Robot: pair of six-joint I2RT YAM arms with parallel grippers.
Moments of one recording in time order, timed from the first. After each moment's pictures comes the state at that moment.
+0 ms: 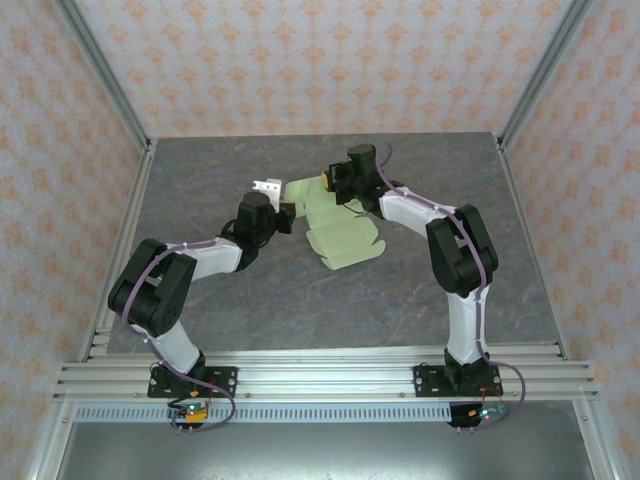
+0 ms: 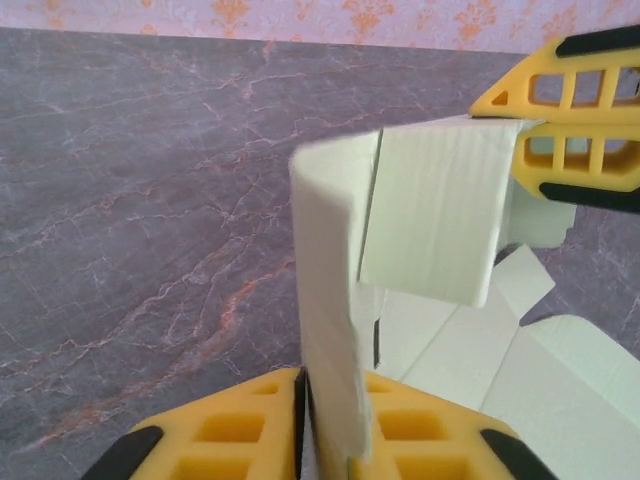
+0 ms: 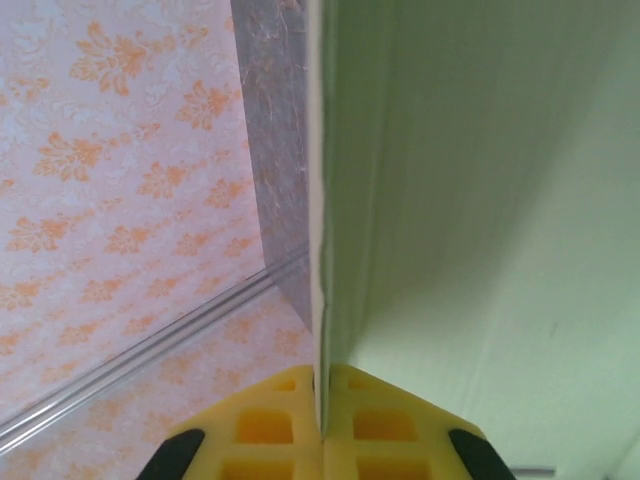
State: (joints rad) left arm -0.37 1.69 0.80 0.46 0.00 -0.26; right arm 0.47 2.03 1.46 0.04 -0.23 1.76
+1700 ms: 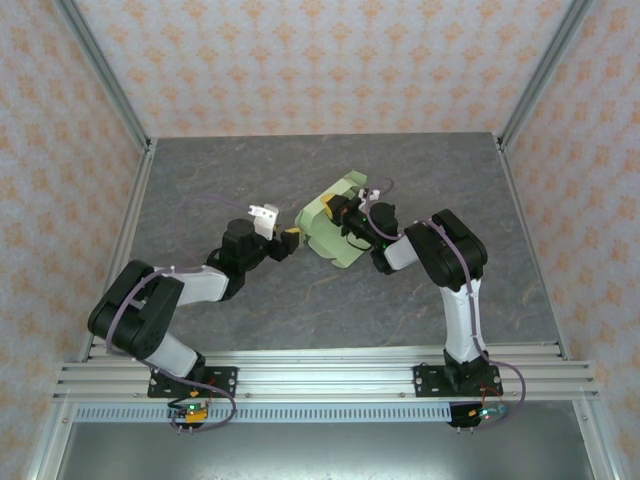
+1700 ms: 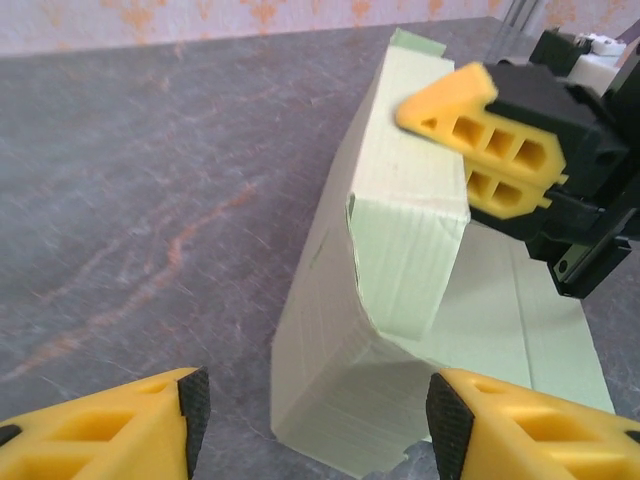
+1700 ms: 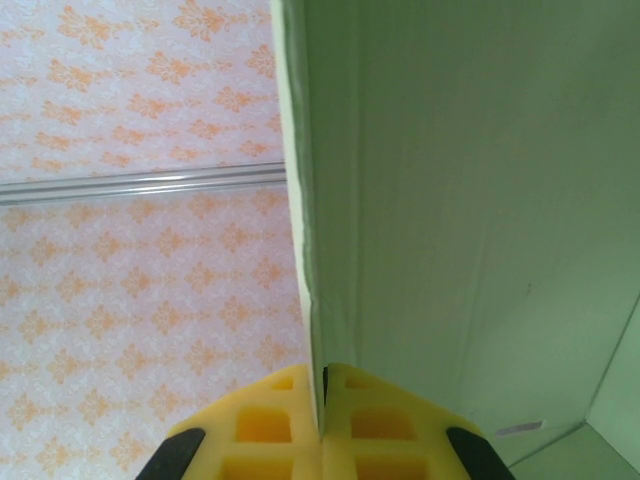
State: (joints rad) left arm -0.38 1.51 0.51 0.65 0.14 -0.10; right arm 0.48 2.12 0.89 1.23 -0.39 1.60
